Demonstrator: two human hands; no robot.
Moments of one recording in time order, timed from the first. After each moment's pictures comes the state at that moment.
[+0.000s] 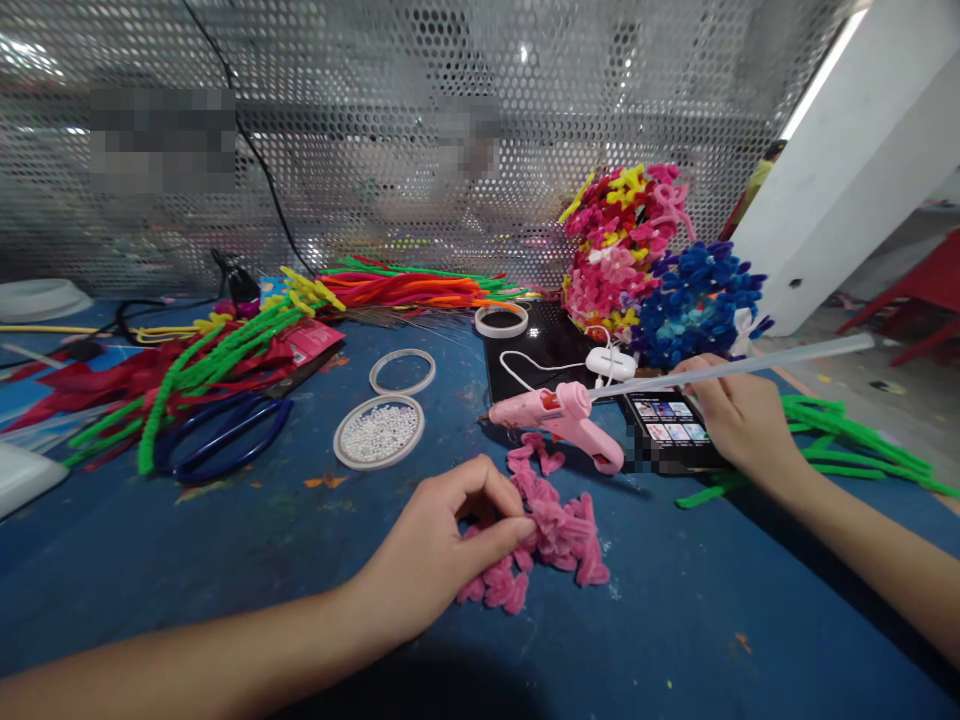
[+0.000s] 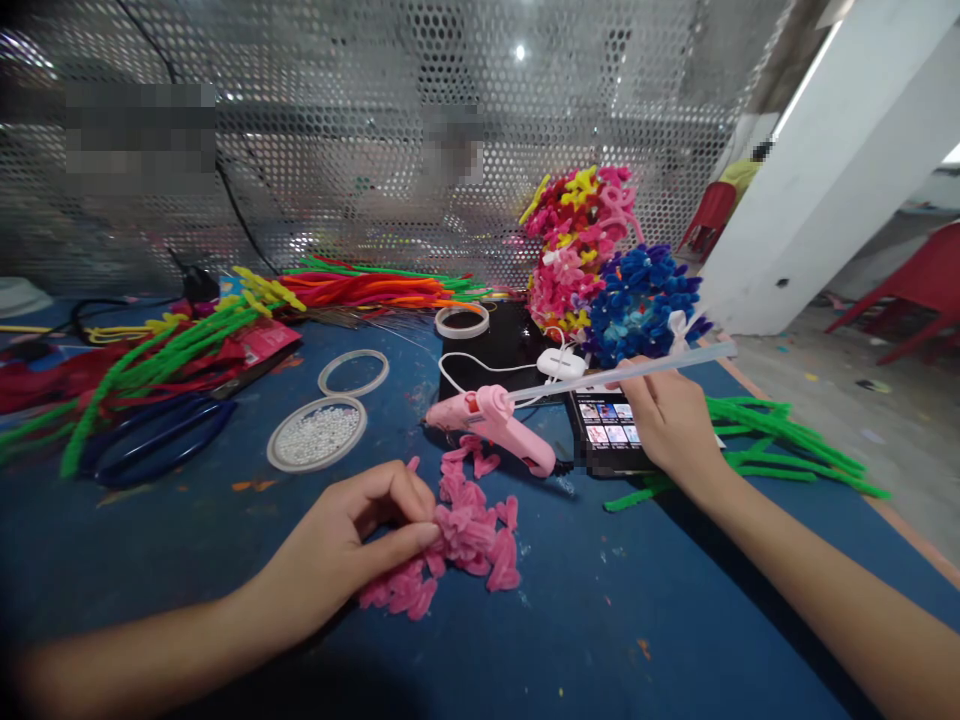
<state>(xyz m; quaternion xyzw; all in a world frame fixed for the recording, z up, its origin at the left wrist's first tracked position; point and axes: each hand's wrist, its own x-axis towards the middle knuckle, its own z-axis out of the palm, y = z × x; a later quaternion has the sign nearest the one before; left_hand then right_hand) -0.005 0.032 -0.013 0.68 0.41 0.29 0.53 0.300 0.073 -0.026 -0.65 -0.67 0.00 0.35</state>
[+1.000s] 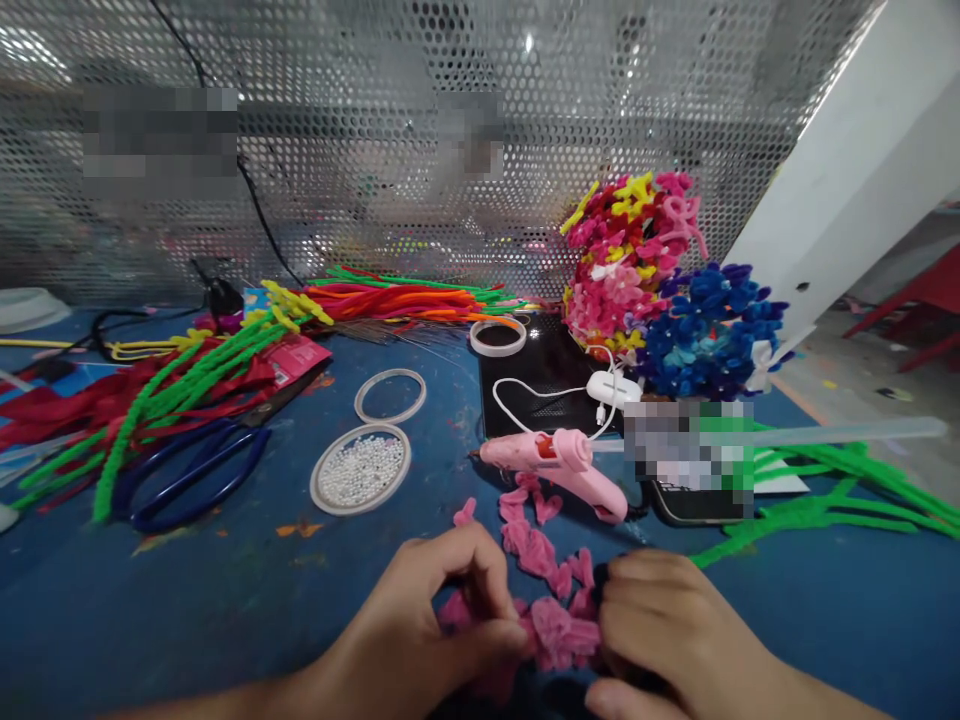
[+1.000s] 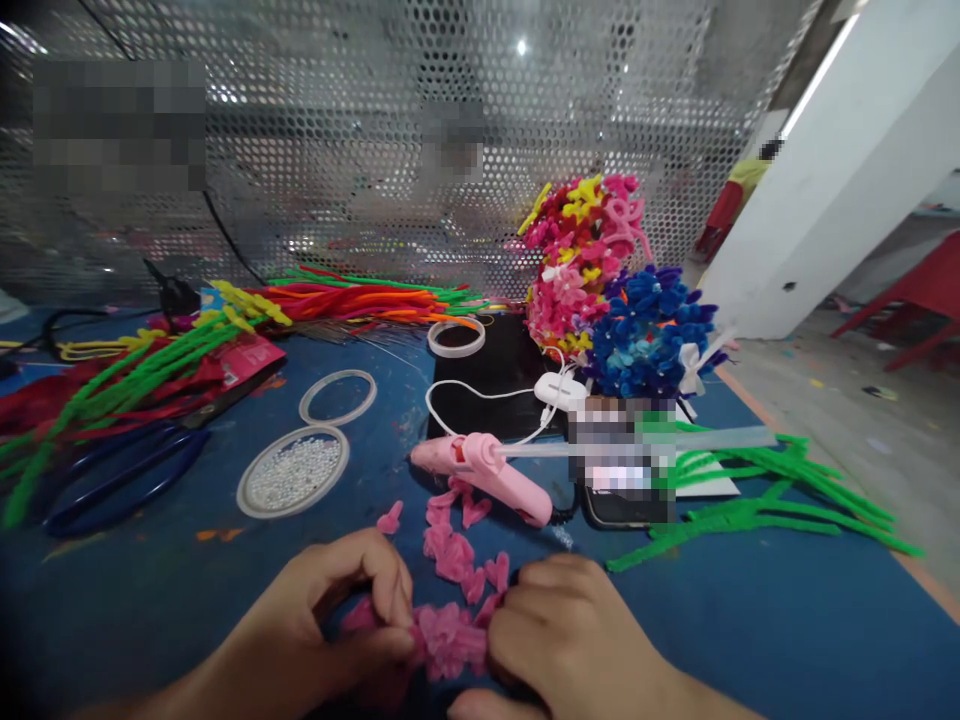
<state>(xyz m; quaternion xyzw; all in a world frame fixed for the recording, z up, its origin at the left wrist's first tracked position) -0.010 0.029 -0.021 0.58 0.41 0.23 0.66 0.210 0.005 -0.035 -0.35 -0.89 0.07 0.29</state>
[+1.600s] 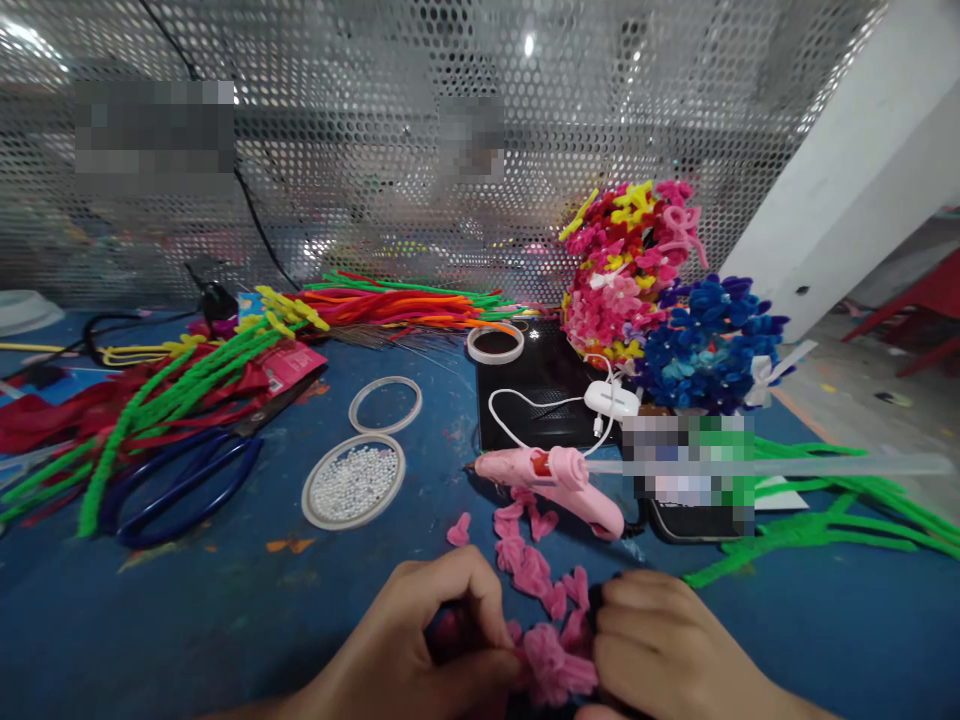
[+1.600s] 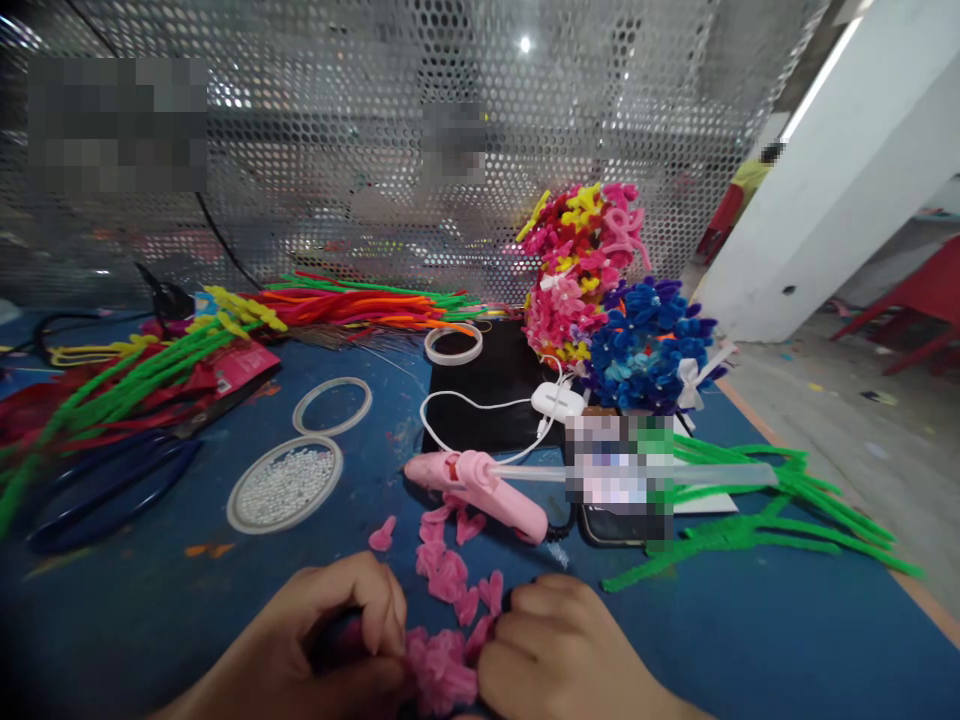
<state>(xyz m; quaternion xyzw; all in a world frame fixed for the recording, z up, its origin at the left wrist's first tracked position) -0.014 0.030 -0.029 0.62 0.41 0.22 0.64 0.207 0.011 -0.042 -0.31 -0.89 -0.02 0.32</state>
